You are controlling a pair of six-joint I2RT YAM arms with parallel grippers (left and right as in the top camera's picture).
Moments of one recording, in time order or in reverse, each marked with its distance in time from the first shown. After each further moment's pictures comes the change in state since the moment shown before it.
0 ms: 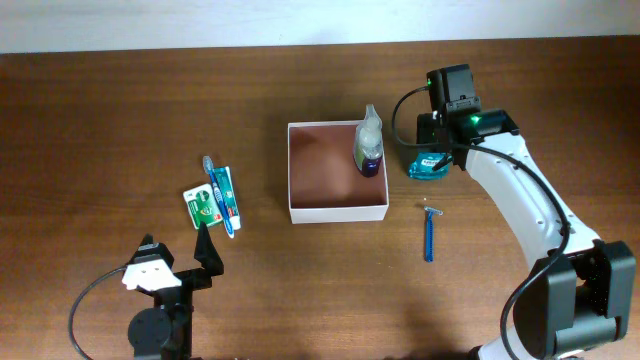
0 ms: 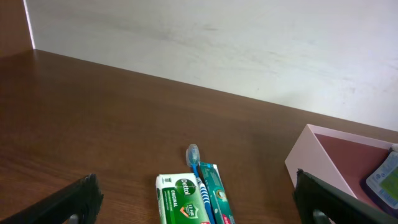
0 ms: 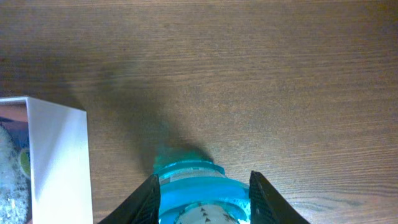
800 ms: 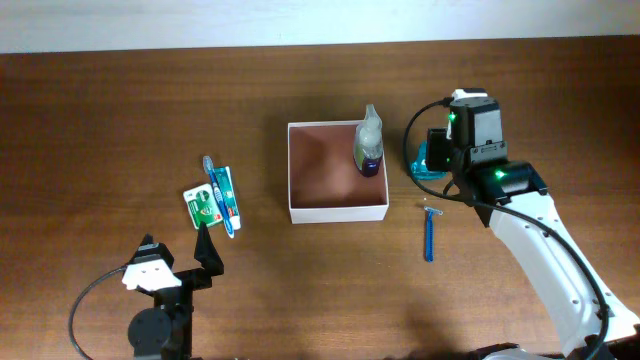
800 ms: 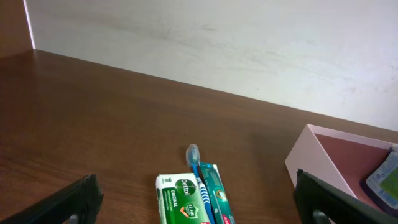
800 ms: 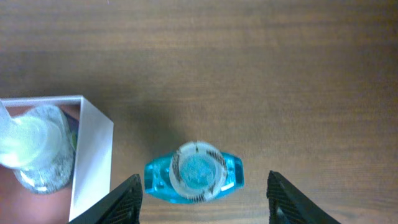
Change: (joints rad) left arm 0.000 0.000 0.000 0.000 0.000 0.000; right arm 0.000 -0.312 -0.299 0.241 -0.030 -0.054
